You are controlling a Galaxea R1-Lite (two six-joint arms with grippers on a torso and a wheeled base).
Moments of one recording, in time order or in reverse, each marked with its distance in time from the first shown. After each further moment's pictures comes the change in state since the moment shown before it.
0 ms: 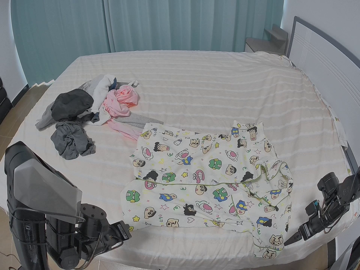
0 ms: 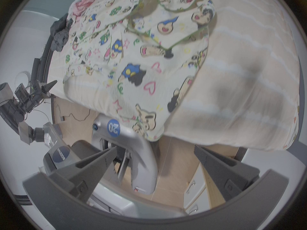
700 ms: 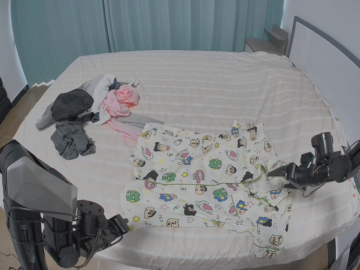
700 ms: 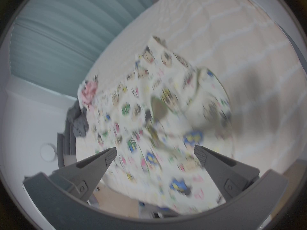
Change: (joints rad) left arm 0.011 -0.033 -0.017 -0.003 0.022 -0.092; right arm 0.087 0.062 -0.275 -0.400 0.145 0.709
